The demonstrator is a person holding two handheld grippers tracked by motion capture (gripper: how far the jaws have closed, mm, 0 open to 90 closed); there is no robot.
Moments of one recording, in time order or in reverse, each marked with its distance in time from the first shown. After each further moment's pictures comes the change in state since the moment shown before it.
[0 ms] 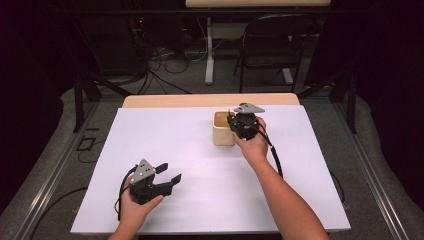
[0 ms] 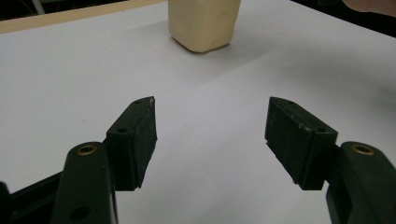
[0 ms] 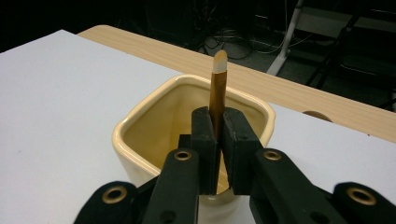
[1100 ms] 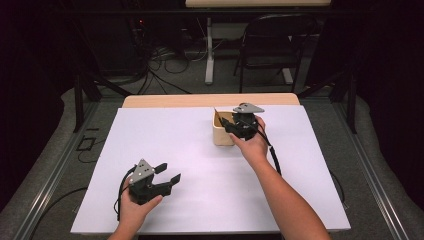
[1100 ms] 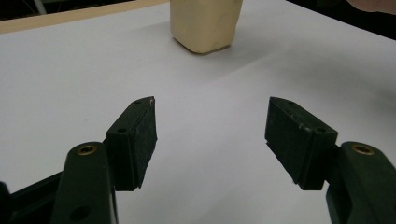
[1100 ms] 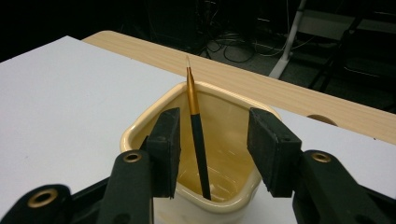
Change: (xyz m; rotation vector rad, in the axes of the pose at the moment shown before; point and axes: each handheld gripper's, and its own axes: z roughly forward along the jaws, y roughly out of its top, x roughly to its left) left arm 0.001 0.000 -0.002 -0.008 0.000 -0.007; right arm 0.003 0.002 0.000 -0.017 0.009 0.013
